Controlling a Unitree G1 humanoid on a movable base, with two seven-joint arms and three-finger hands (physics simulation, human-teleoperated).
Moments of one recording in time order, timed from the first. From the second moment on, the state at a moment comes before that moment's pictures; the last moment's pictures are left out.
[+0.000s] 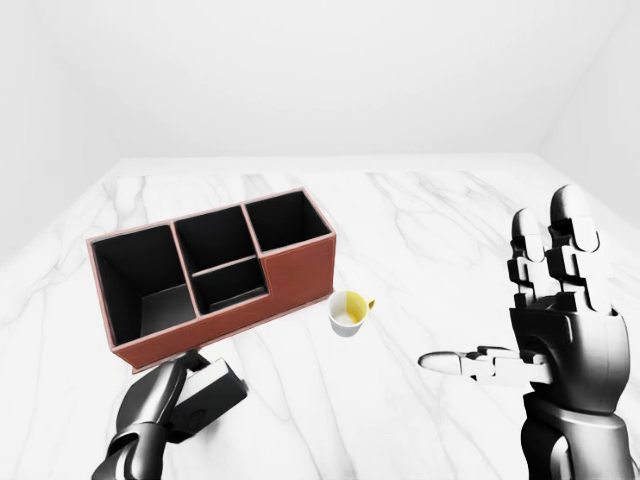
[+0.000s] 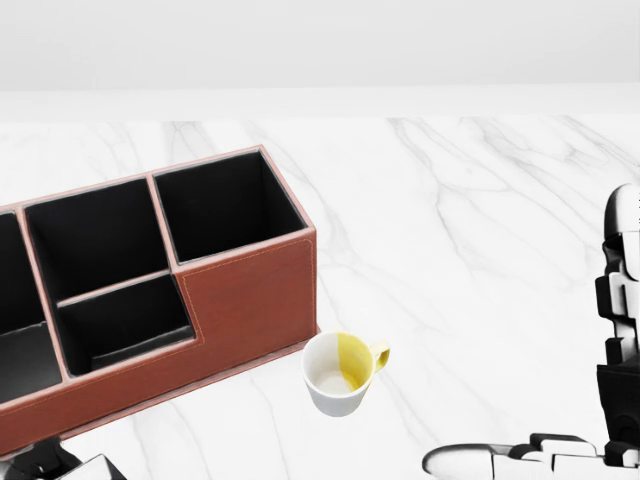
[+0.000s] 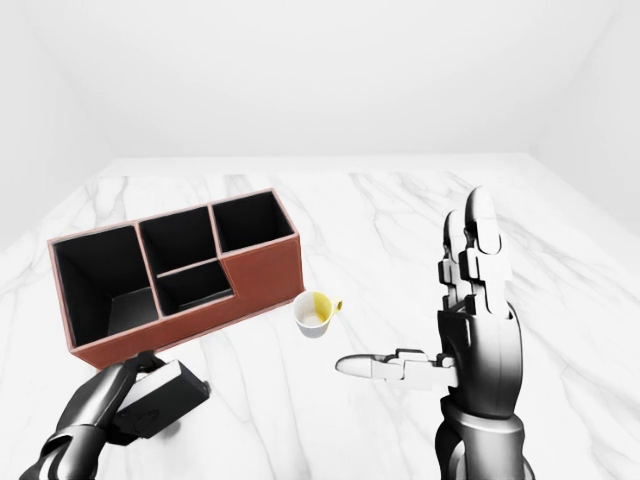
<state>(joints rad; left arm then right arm) 0.37 0.08 0.32 -0.27 0.99 0.03 -0.34 0.33 0.04 -0.09 -0.97 -0.06 0.09 0.10</state>
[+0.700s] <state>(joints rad) 0.40 0.03 0.42 -0.48 1.01 0.00 -0.51 0.32 0.04 -0.10 -0.96 -0.06 0.09 0.09</state>
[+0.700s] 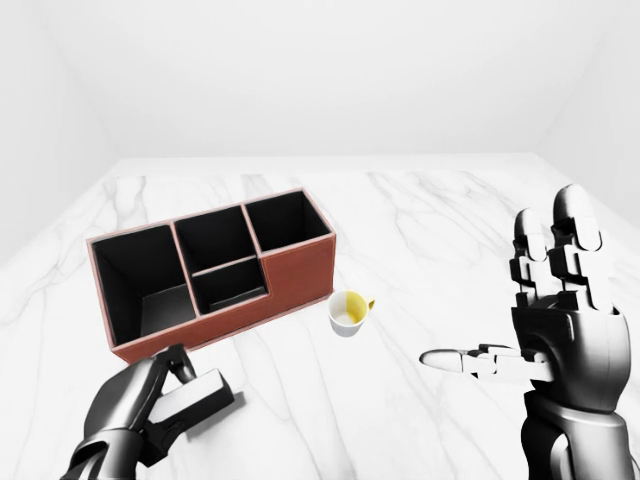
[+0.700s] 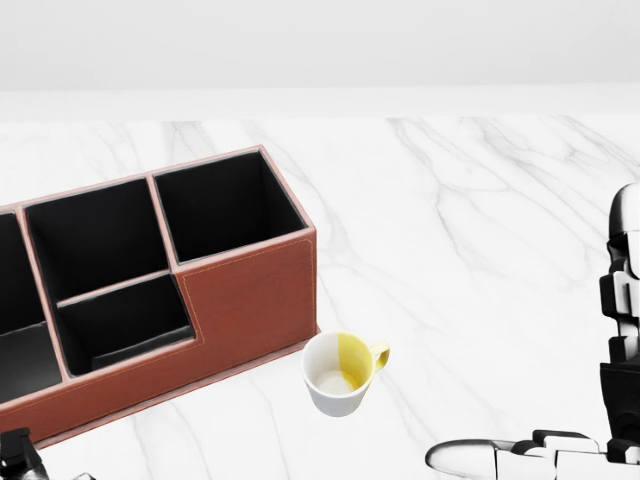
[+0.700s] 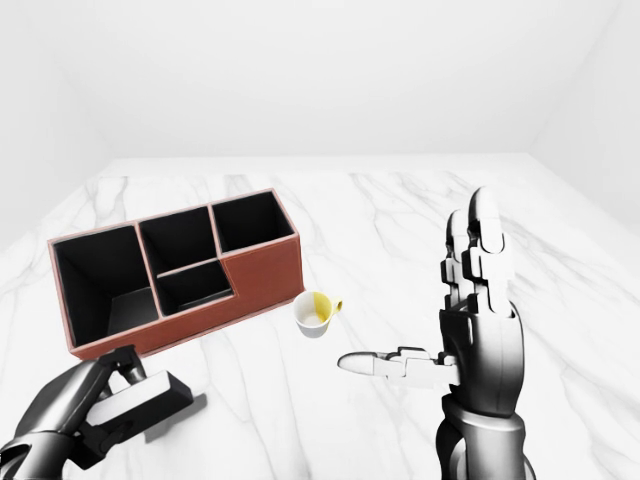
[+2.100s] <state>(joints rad) -0.20 0.41 0.44 -0.81 0.99 0.09 -0.70 0.32 0.04 -0.09 -0.95 -0.07 0.09 0.09</state>
